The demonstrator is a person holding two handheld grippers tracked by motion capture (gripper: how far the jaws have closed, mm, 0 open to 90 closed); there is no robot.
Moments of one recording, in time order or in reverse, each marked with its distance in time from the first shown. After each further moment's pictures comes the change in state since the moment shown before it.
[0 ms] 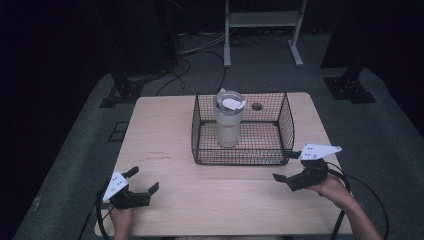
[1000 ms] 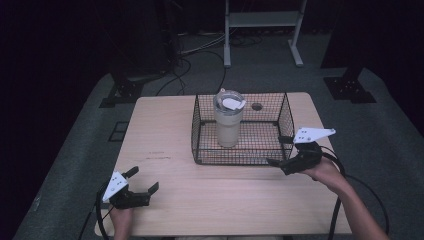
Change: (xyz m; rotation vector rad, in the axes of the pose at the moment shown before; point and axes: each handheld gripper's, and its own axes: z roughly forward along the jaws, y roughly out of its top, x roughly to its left) left arm 0.000 0.000 0.000 -0.003 -0.002 -0.005; right arm -0.013 0.042 0.009 -0.022 -0.008 -0.016
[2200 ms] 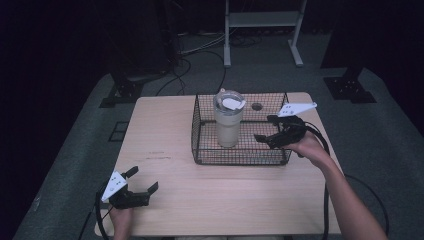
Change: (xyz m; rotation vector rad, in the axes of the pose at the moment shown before) left arm 0.001 0.000 -0.001 -0.011 -0.003 -0.005; right arm -0.036 0.049 0.039 0.007 -0.032 0.022
